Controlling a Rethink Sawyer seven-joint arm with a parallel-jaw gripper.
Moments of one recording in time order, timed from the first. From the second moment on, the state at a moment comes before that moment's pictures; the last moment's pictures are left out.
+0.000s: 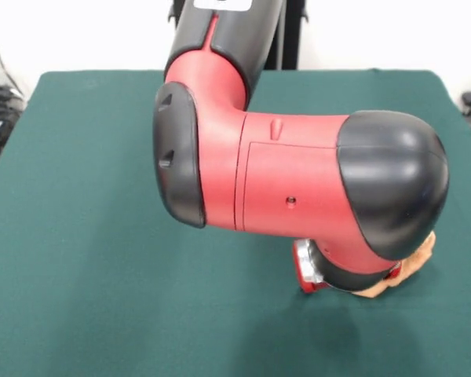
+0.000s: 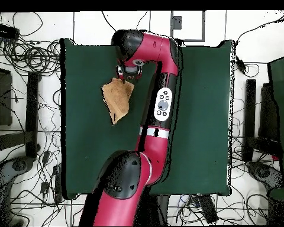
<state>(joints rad) -0.20 0.11 1.07 0.07 -1.07 1.83 1.48</state>
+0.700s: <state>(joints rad) -0.22 0.11 1.19 0.07 -1.40 2.07 1.48</state>
